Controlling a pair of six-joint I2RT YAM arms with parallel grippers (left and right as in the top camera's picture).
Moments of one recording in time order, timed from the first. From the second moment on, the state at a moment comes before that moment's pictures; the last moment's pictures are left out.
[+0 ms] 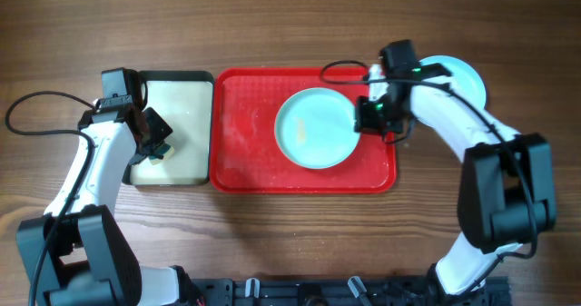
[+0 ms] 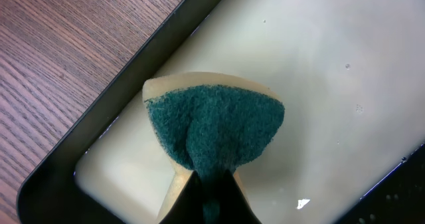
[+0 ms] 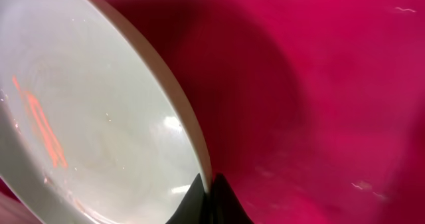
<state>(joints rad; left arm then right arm) 0.17 1.59 0.99 -0.70 -0.12 -0.56 0.25 1.88 1.24 -0.78 -0.33 0.26</state>
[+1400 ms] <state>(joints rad) 0.08 1.59 0.99 -0.66 -0.10 -0.47 0.55 1.94 1.24 -0.52 -0.08 0.20</state>
